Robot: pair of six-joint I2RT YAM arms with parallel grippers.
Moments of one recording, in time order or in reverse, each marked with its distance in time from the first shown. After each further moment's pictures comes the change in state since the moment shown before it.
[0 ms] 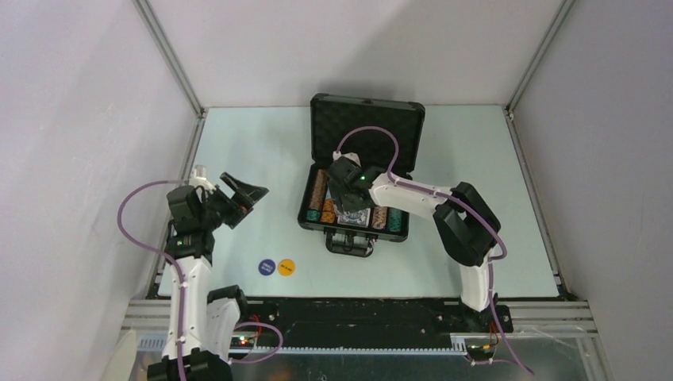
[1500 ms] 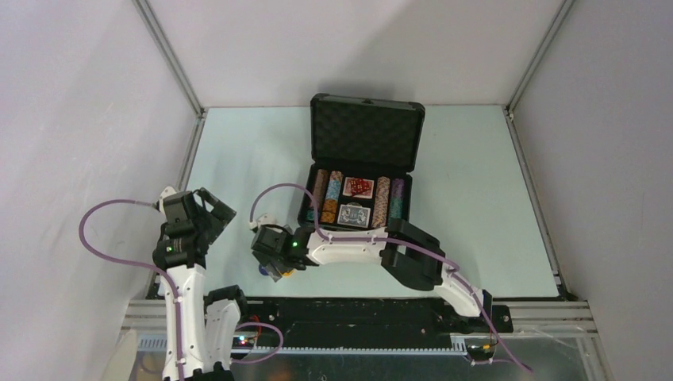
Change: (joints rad) left arm 0.000 -0.073 0.158 -0.488 -0.707 0.081; right arm 0.474 0.286 0.302 0.072 -0.068 -0.011
